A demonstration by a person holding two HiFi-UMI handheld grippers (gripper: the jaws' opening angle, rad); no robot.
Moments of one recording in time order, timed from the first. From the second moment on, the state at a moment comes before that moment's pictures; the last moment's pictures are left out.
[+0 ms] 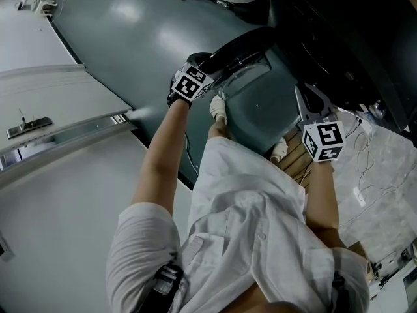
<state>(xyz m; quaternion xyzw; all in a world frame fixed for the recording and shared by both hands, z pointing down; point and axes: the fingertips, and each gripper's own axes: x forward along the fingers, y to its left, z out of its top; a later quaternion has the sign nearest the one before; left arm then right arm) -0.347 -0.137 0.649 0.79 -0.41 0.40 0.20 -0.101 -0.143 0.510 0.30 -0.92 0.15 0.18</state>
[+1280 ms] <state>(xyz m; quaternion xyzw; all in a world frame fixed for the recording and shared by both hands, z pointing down) -0.118 -0.084 0.647 0.83 -0.38 0.31 0.25 0.043 -0.111 0.479 0.36 -0.91 0.13 0.17</state>
